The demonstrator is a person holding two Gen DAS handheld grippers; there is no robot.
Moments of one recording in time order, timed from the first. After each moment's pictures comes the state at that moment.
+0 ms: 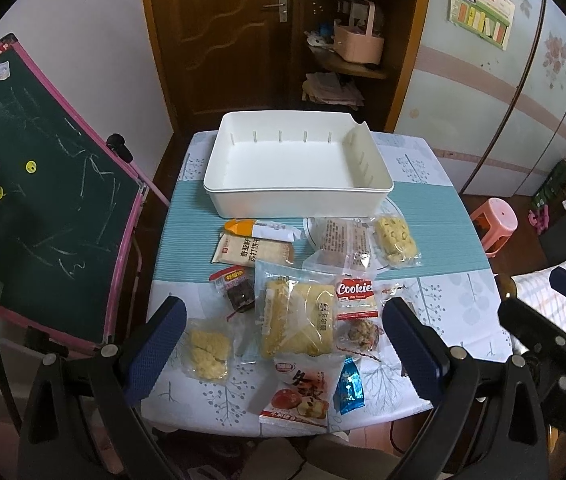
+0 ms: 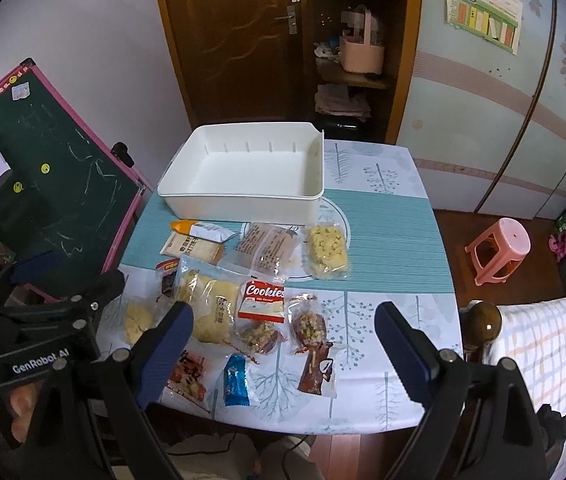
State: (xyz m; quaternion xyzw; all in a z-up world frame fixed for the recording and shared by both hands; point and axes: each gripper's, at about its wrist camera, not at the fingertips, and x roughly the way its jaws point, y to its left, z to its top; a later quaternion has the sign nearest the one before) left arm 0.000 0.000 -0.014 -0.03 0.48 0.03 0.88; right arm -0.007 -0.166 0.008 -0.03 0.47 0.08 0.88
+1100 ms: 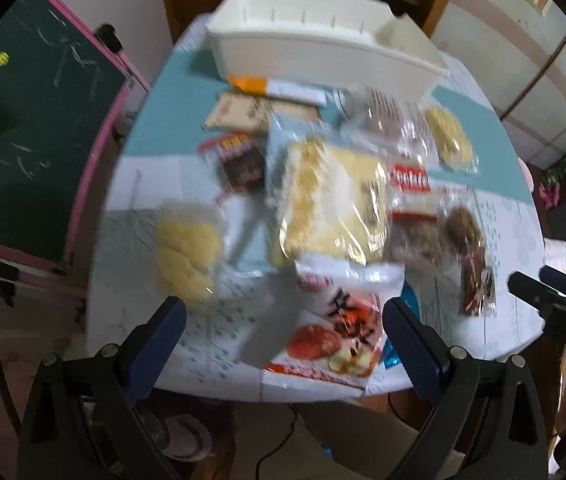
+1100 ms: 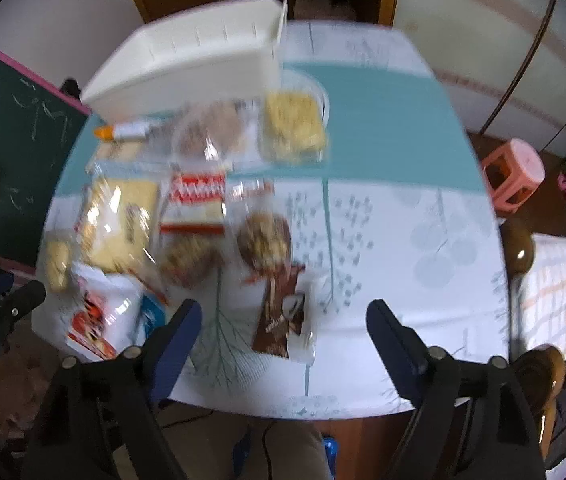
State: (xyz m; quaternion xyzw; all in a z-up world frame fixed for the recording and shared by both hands) left arm -0.016 0.019 -0.180 -0.08 0.59 0.04 0.81; right arm 0.015 -0.213 -0.157 -0.01 0.60 0.06 0.80
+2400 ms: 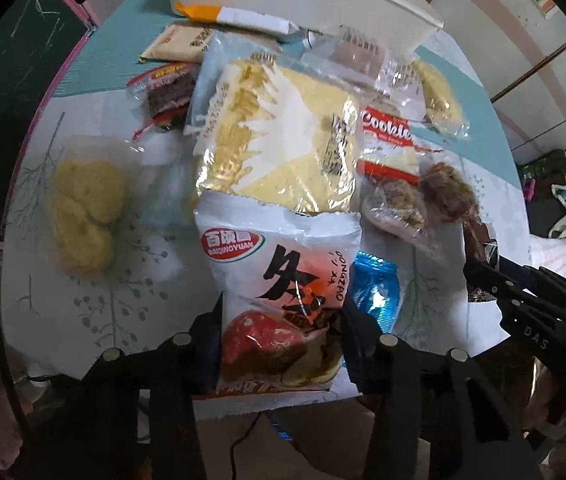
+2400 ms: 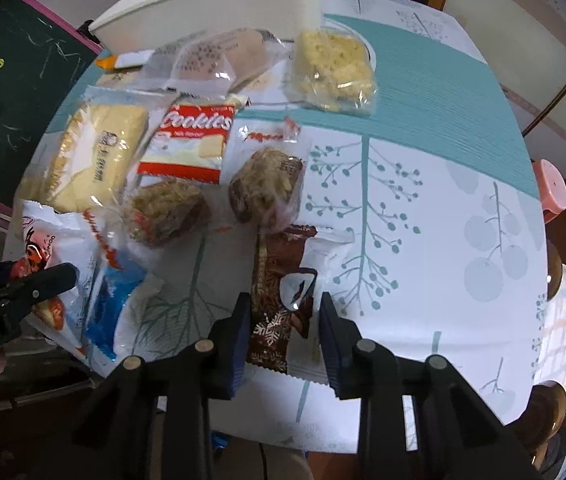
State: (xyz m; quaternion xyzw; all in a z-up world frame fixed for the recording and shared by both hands) left arm -0.012 -0.009 -0.234 -0.14 0.62 -0.01 0.77; right arm 0.016 -0.203 -0.211 -0.07 0.61 0.12 0.78
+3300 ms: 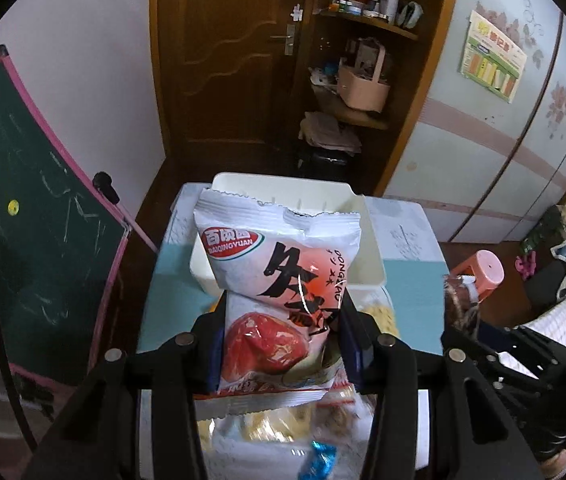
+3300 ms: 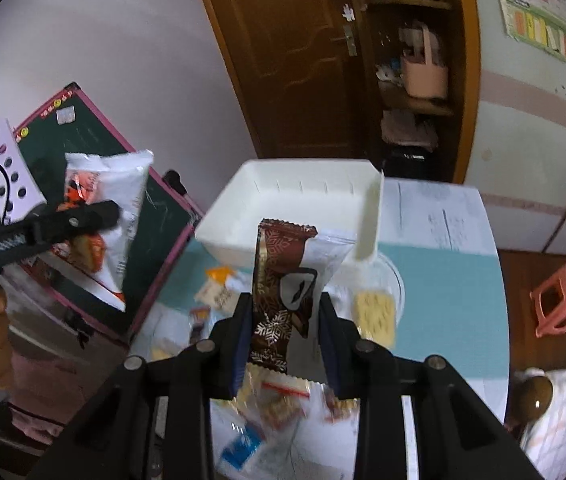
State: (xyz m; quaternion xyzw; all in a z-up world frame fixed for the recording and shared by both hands) left arm 0.092 0.023 0.031 -0.08 0.43 0.03 0.90; right arm 0.086 -0.176 -0.001 0.01 0.42 0.22 0.88
